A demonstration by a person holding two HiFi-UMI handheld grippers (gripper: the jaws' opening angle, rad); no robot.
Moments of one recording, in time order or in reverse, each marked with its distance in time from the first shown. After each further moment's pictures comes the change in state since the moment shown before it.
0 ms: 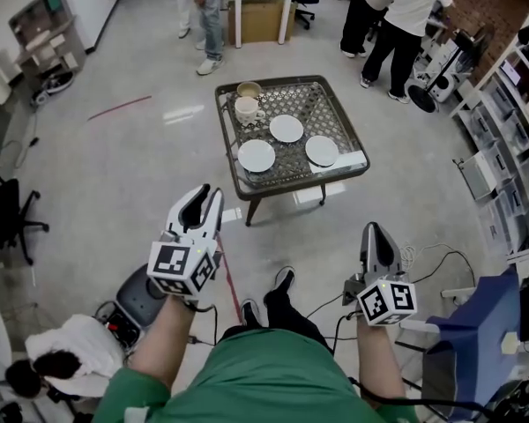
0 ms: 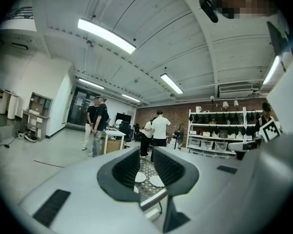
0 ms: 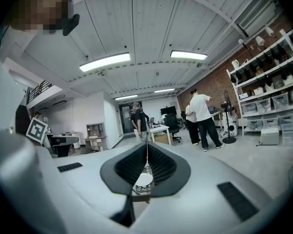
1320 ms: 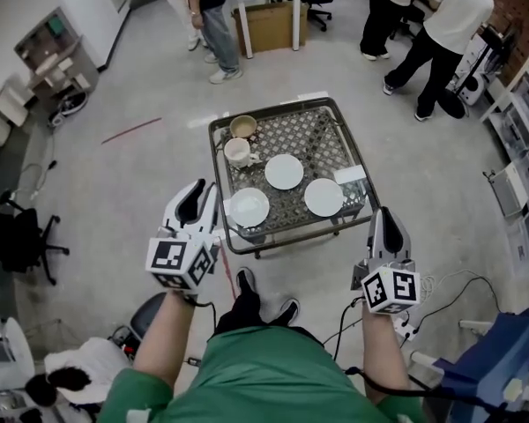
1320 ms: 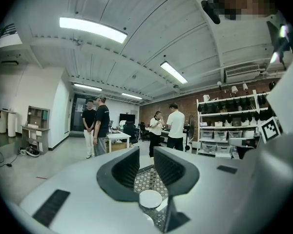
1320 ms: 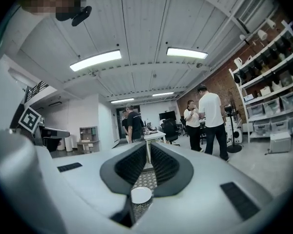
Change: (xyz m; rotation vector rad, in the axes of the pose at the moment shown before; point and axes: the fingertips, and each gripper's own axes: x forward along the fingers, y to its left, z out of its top) left arm 0.253 0.015 0.040 0.115 0.027 0.075; right arm 0.234 -0.158 0.045 -0.022 -0.065 -0.006
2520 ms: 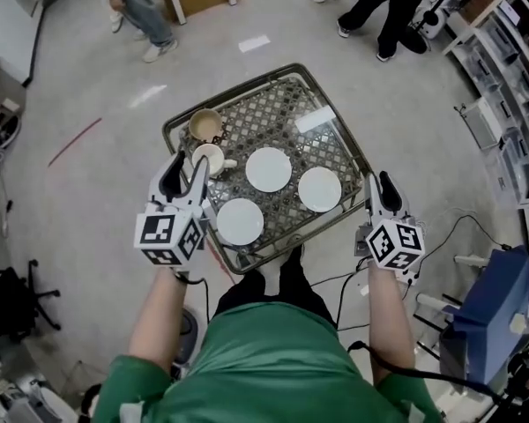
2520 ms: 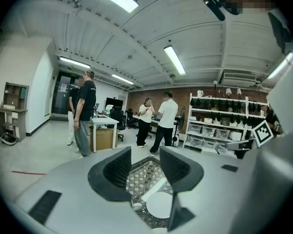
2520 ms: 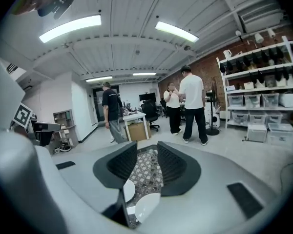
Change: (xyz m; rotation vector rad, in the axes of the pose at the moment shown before) left arm 0.205 0.126 -0.069 -0.058 0.150 -0.208; right arm 0.161 -0.026 -0.098 0.031 0.235 -0.270
